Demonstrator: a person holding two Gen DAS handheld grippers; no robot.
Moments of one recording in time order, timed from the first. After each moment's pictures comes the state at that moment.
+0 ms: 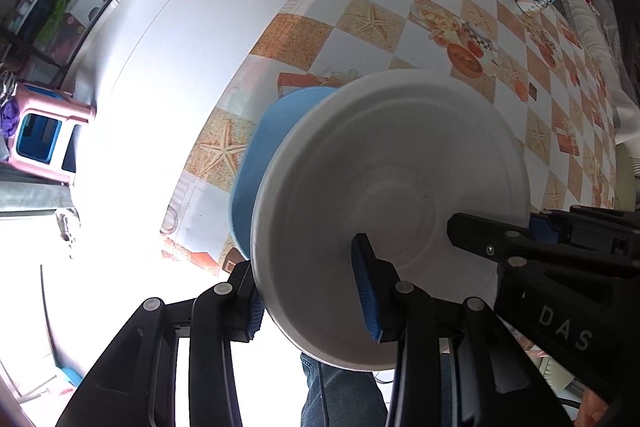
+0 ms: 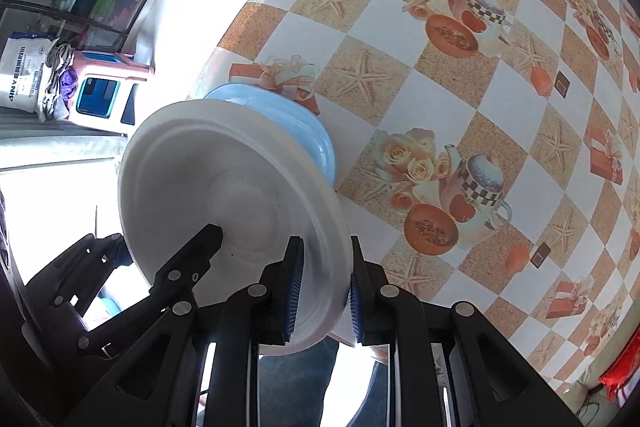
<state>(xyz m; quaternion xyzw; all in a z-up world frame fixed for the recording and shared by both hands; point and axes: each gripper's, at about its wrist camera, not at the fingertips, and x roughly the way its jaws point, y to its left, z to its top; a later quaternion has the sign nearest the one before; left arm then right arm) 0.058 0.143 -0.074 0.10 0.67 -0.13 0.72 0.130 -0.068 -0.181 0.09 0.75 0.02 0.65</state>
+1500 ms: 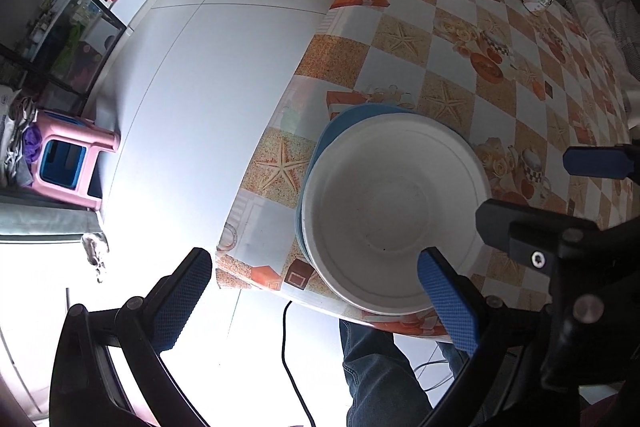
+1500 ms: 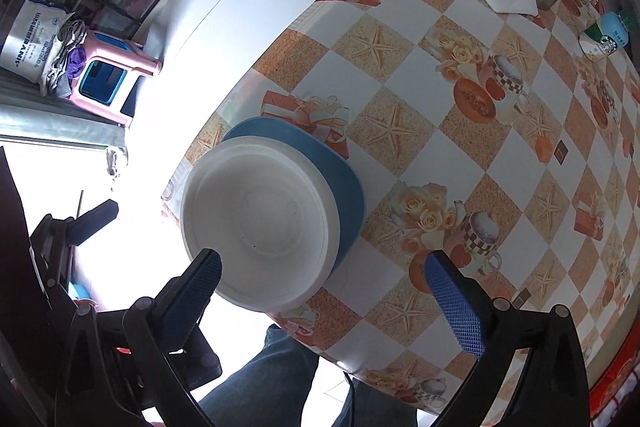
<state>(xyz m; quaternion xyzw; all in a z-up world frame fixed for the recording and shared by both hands) 0.056 0.171 -0.057 0.16 0.63 -0.13 0.75 0.147 -0.034 -0.159 0.02 0.72 0.04 0.69</state>
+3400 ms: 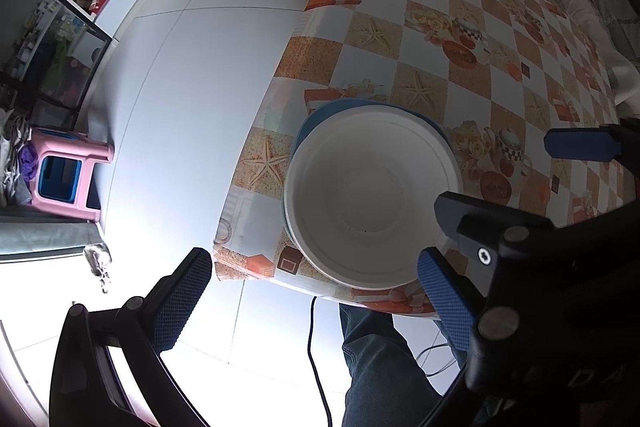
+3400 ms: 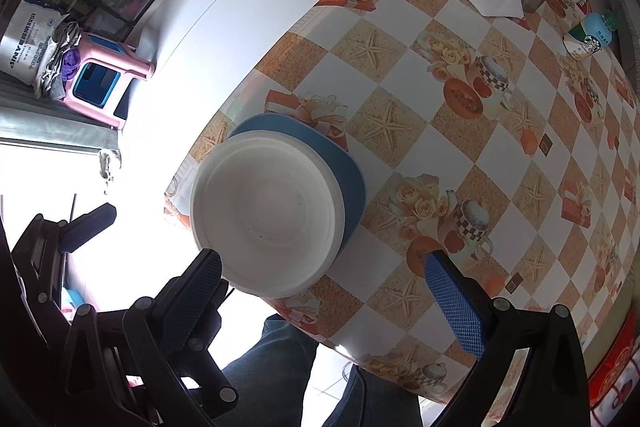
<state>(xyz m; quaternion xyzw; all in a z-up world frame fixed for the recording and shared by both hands) 0.046 0.162 -0.040 0.18 0.64 -0.16 0.73 0.141 -0.025 -0.142 0.01 0.72 0.03 0.69</state>
